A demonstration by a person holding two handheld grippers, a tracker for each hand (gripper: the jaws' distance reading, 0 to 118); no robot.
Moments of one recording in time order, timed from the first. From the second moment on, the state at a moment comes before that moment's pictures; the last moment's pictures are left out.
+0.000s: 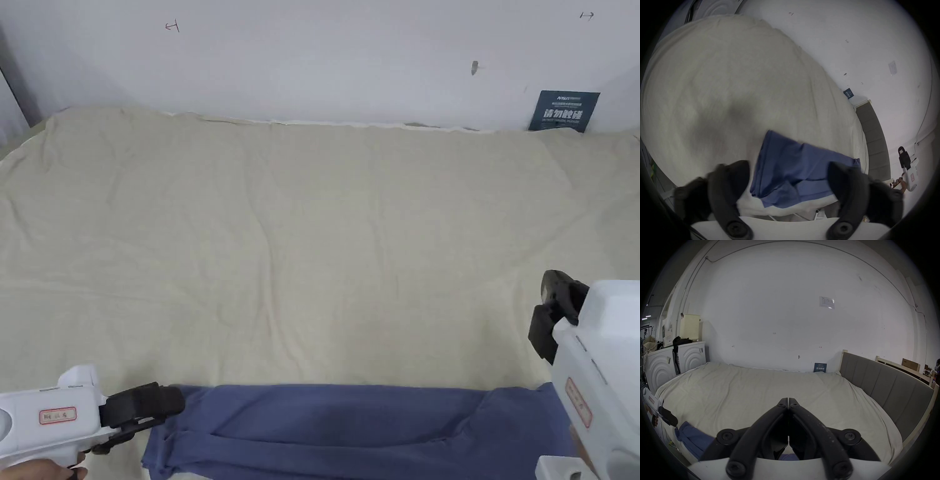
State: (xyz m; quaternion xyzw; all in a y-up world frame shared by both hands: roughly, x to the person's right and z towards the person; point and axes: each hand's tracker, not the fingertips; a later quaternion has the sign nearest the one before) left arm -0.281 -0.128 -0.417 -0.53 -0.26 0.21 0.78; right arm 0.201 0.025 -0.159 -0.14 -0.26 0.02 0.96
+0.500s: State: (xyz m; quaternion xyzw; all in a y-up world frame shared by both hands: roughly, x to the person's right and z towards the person) left arm -0.257 -0.152 -0.425 -0.52 -0.29 0.11 0.80; right arm 0.205 0.011 -0.162 -0.17 -0.25 0.00 0.95
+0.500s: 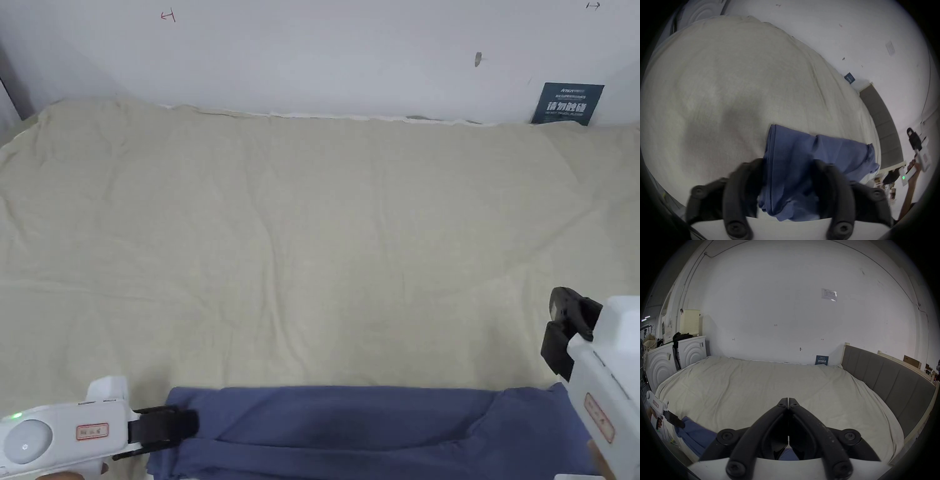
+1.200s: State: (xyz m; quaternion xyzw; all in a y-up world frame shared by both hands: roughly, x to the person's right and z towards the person) left arm -0.297 -0.080 -0.411 -0.47 -0.22 0.07 0.85; right arm 0.223 0.024 -0.143 -0.14 -0.25 -0.02 0.96
